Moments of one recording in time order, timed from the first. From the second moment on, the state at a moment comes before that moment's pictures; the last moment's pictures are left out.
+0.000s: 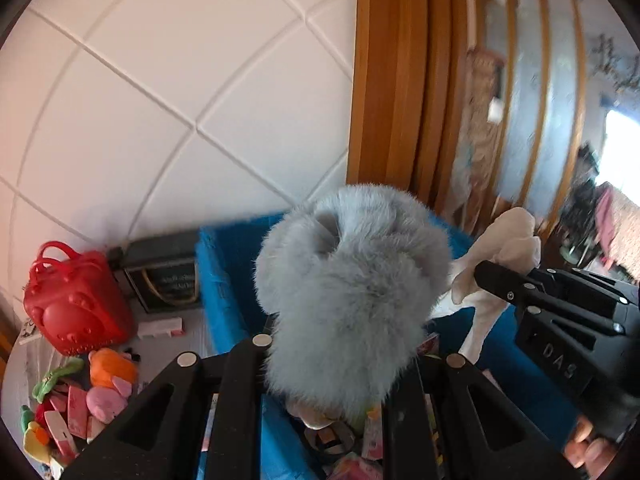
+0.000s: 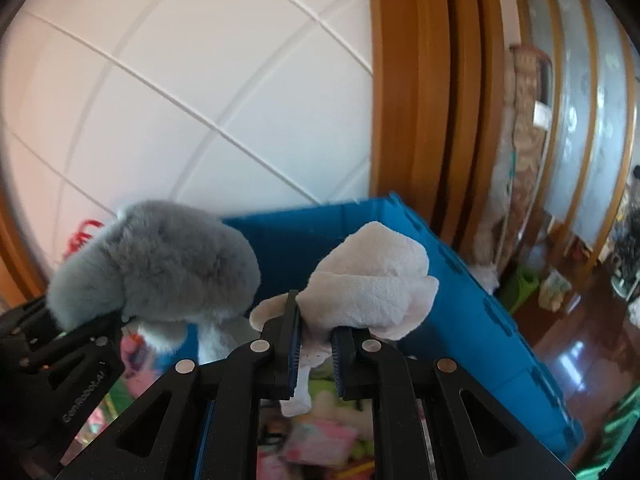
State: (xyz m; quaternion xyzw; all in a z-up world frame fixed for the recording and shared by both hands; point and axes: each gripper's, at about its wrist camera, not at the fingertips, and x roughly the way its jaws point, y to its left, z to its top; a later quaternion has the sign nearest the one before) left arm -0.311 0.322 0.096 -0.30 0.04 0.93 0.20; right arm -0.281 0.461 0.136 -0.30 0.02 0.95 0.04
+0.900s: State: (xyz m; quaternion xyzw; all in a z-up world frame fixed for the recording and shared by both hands) left arm -0.418 0.413 0.008 -0.44 0.12 0.89 0.08; right arm -0.418 0.543 0.034 -0.36 0.09 0.92 0.05
